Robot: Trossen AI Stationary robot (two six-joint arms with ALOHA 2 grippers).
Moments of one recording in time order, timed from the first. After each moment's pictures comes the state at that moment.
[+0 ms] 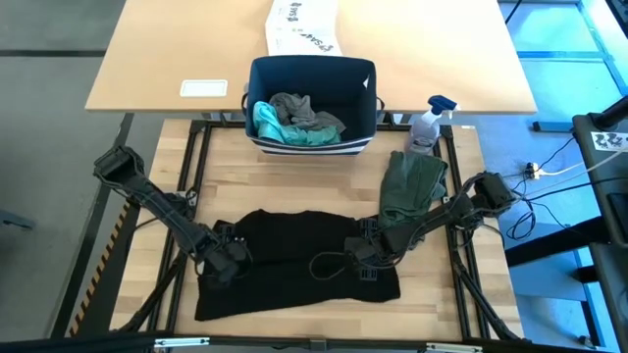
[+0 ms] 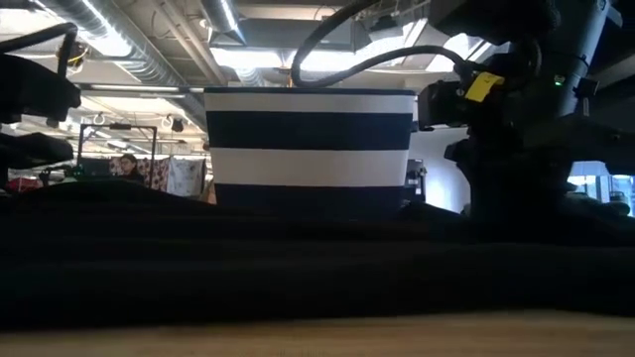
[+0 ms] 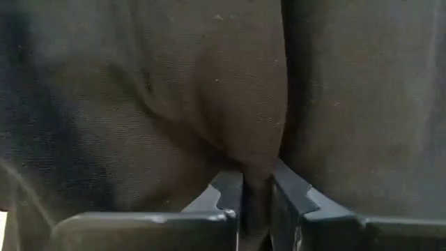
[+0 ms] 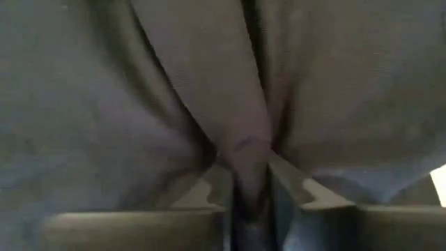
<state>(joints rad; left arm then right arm) -0.70 1.43 0.59 -0.58 -0.12 -0.73 0.42 1.87 1.01 -0.56 0.17 0.41</state>
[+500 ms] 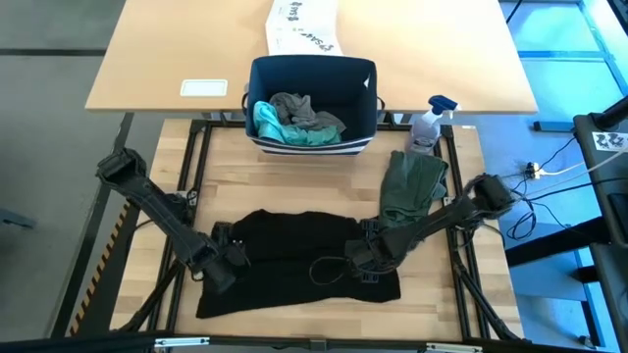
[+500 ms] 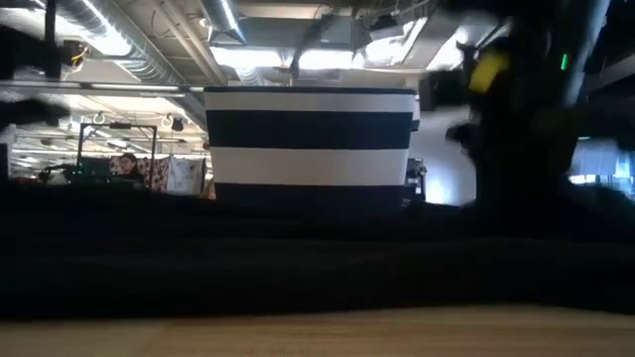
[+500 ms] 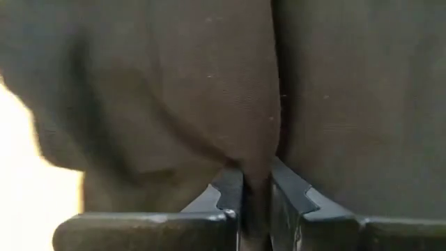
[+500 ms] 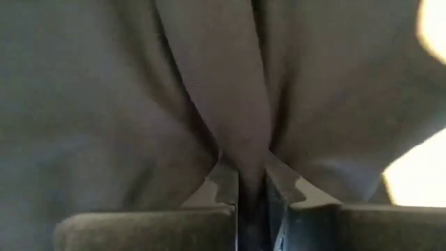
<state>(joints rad) -0.77 1.44 0.80 -0.86 -0.24 -0.78 0.46 1.79 1.14 -0.73 0.24 0.42</state>
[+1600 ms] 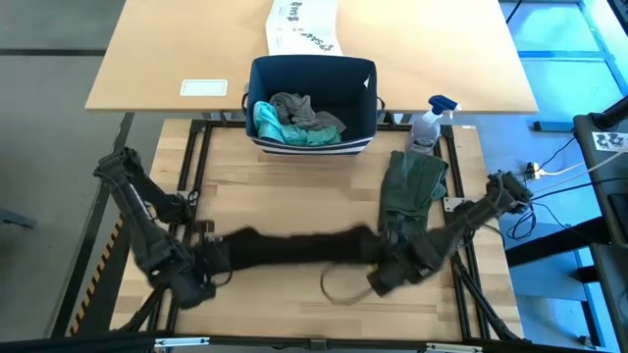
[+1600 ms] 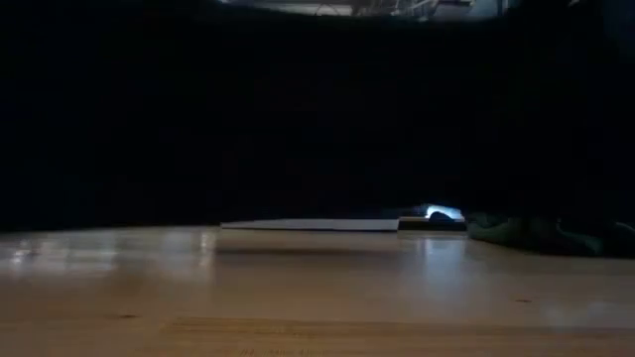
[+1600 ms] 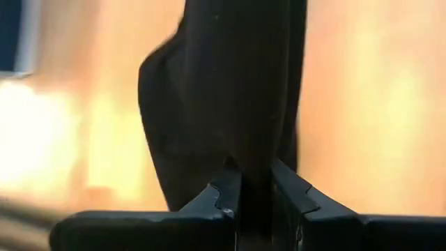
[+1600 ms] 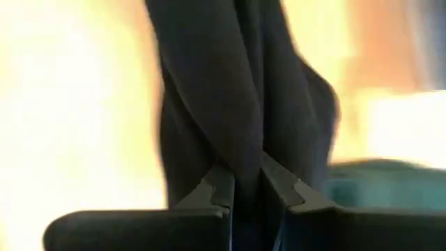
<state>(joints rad) -0.93 1.44 1.34 -1.39 -0.41 -1.01 0.62 1.69 1.54 -1.24 0.35 0.71</state>
